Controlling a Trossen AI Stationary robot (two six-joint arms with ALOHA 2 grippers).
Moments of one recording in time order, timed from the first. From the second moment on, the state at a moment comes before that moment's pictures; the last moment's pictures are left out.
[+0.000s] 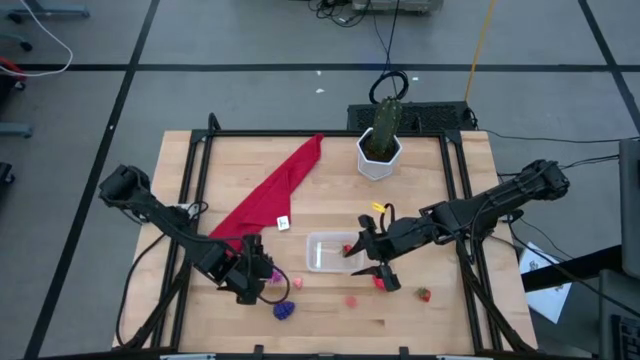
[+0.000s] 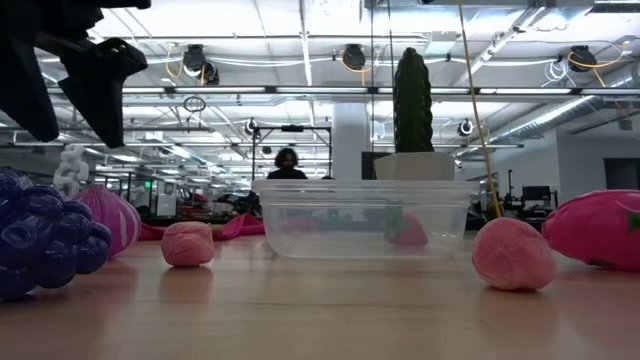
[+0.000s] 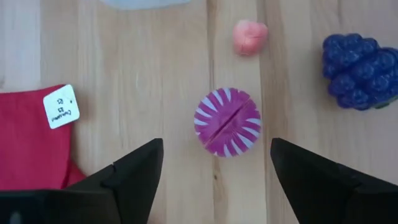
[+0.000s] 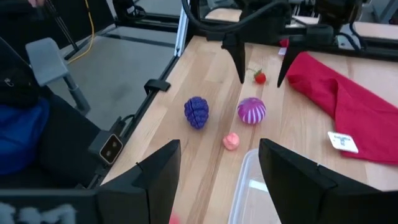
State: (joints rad) left arm -0.62 1.52 1.01 -0.76 -0.30 -0.51; right arm 0.37 1.34 1.07 -0.23 0.00 0.09
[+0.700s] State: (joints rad) left arm -0.63 1.52 1.01 -0.76 -0.30 -0.26; right arm 0.36 1.34 1.07 -0.21 0.00 0.09
